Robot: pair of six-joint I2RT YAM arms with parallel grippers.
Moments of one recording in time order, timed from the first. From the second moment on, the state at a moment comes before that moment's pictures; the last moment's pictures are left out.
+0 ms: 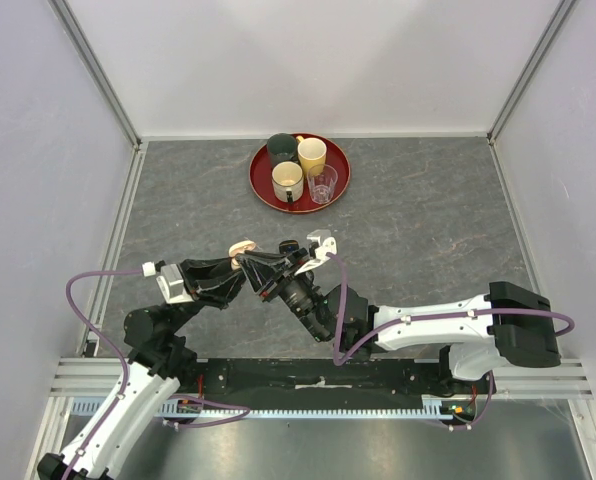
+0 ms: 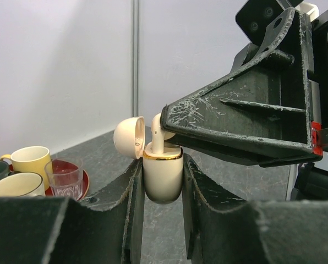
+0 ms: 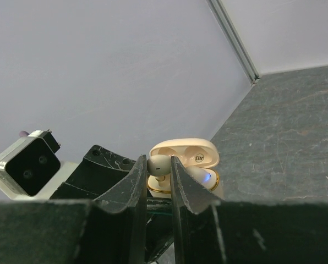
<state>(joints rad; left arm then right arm) -0.44 0.23 0.15 0.65 0.47 -0.33 1.44 1.48 0.89 0.97 0.68 0.42</state>
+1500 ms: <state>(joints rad) -0.44 0.23 0.15 0.65 0.45 -0.33 1.46 1.43 0.91 0.87 0.69 0.38</state>
